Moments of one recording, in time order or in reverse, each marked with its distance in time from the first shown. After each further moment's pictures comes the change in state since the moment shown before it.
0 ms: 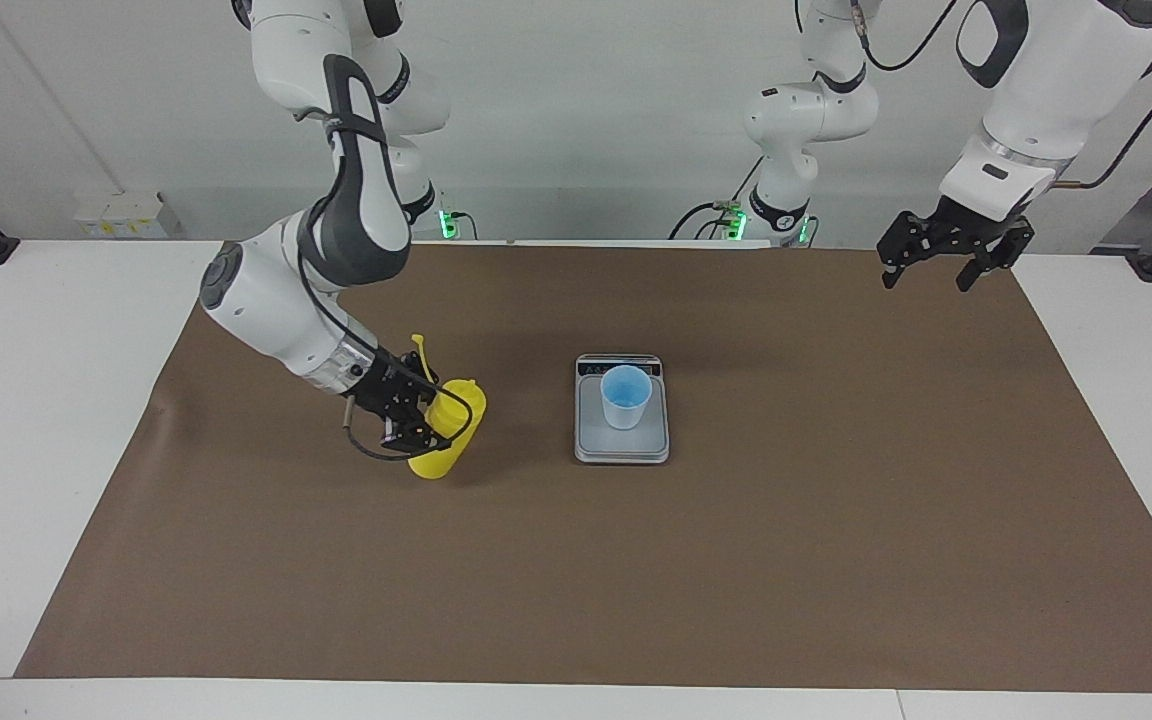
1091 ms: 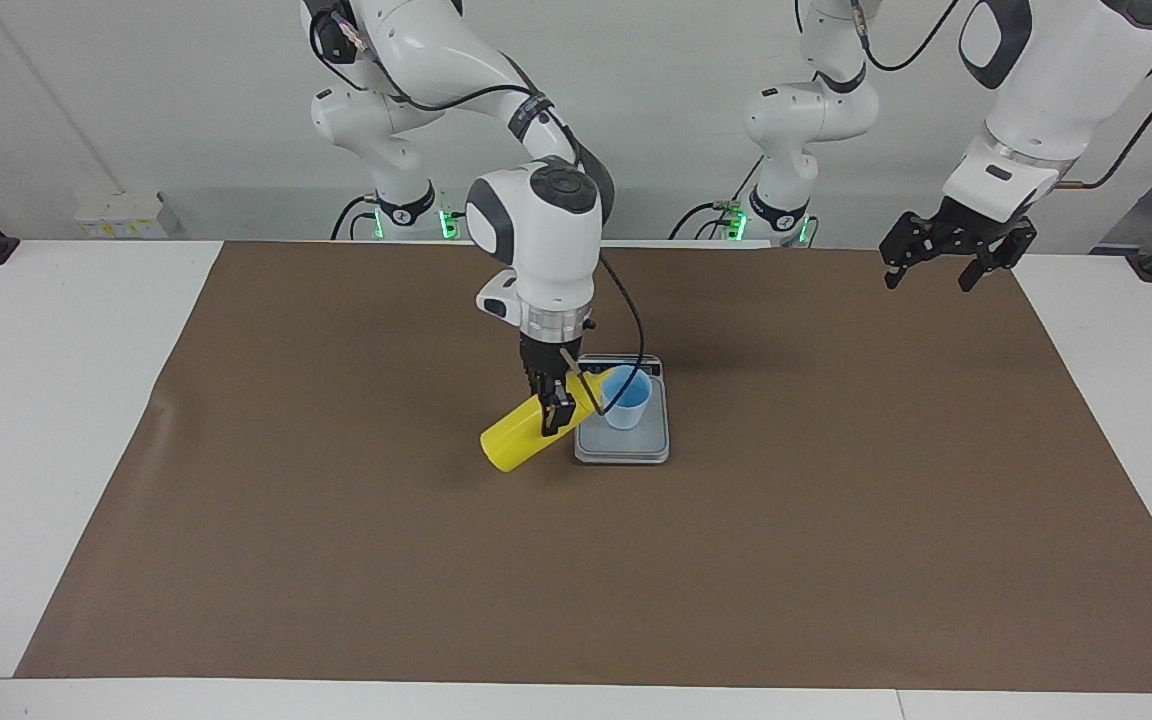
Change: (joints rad) left arm 0.001 0.000 0.006 -0.001 0.000 0.000 0.000; right arm 0.407 0.082 0.002 0.166 -0.838 -0.017 0.427
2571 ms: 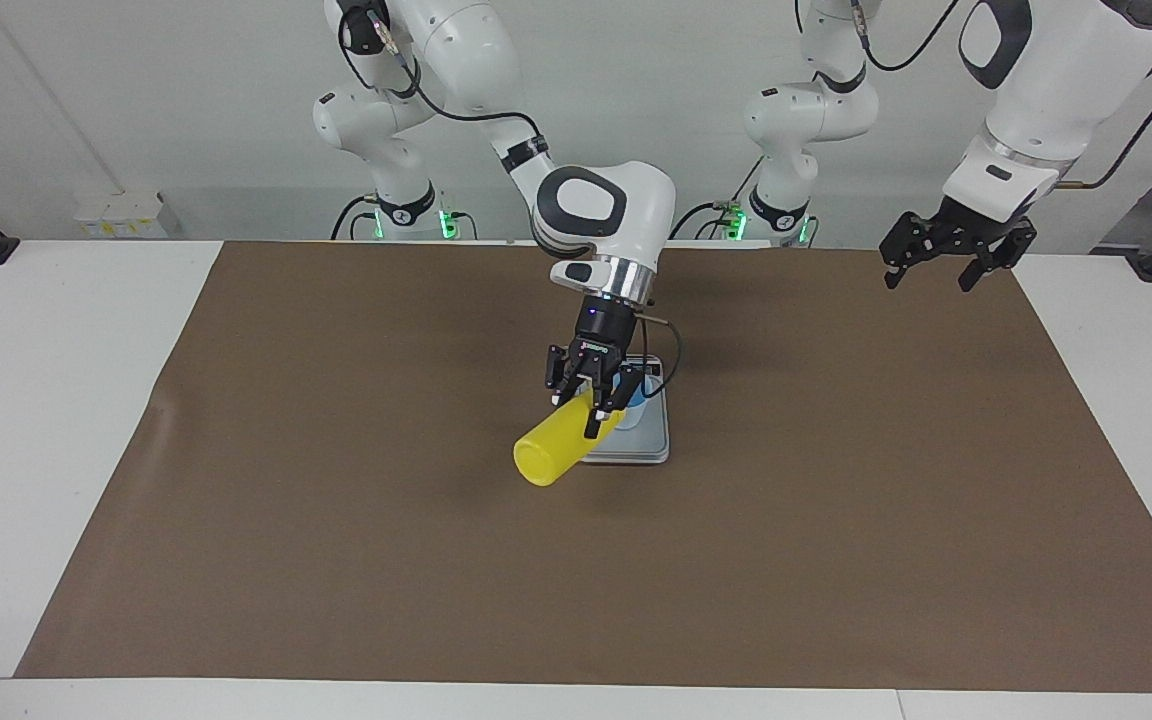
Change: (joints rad) left arm 0.000 0.000 0.000 0.000 0.000 0.000 0.000; right arm 0.139 -0.031 0.001 -0.206 -0.986 0.185 0.447
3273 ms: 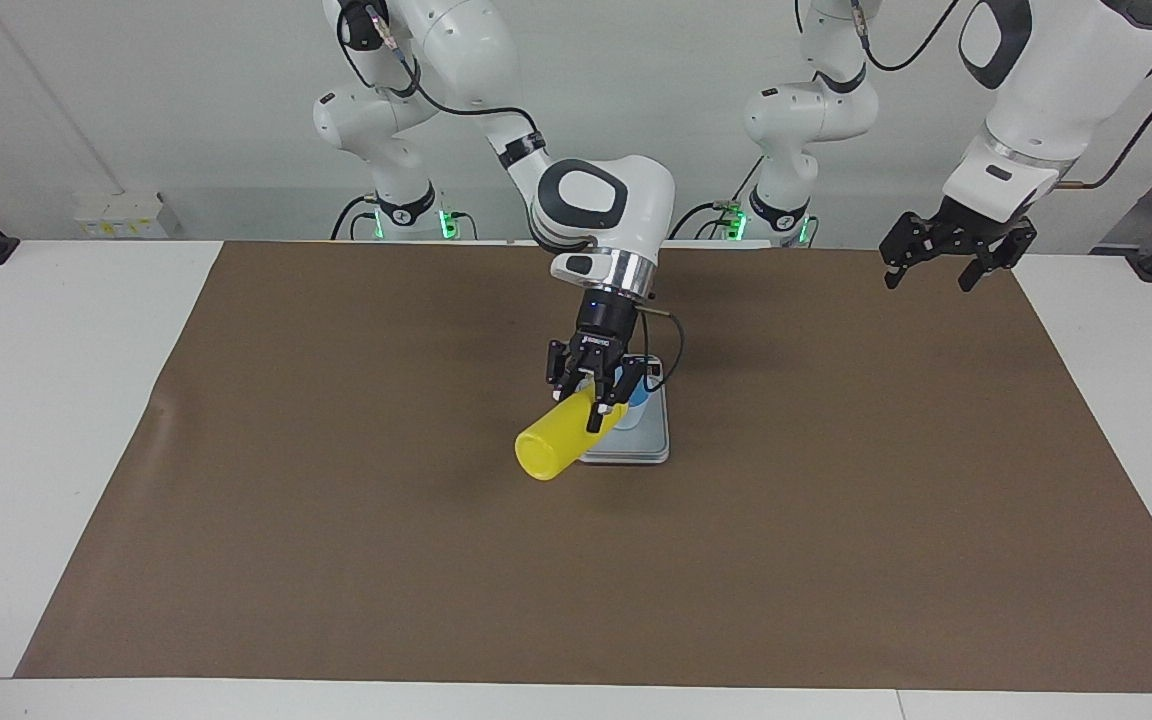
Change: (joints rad) left arm 0.000 0.000 0.000 0.000 0.000 0.000 0.000; right arm -0.022 -0.038 -0.004 0.016 0.056 0.012 0.017
